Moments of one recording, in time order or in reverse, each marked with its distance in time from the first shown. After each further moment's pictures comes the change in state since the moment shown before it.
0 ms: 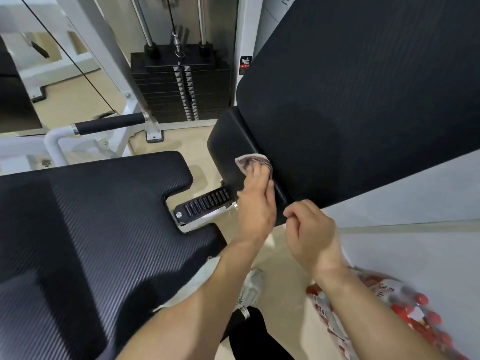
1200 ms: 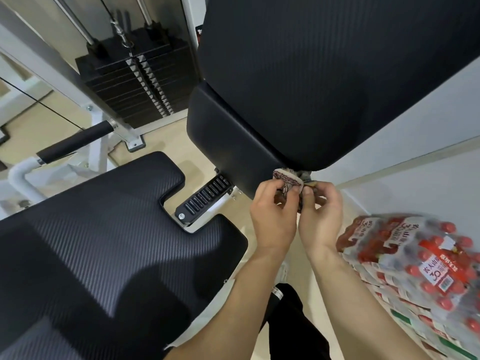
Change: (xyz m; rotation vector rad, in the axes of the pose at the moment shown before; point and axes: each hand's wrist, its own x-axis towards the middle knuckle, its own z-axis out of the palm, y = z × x) left_hand -0.062 -0.002 0.005 -0.240 -0.028 -0.124; right_hand -0.036 -0.002 0.068 0.560 0.405 0.887
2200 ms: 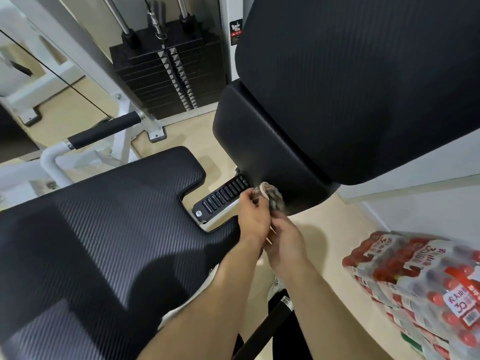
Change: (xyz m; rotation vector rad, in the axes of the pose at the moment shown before) left_hand 0.049 -0.075 -0.040 -0.034 0.021 -0.625; right_hand -0.046 0.001 0.067 0.603 -0.430 0.843
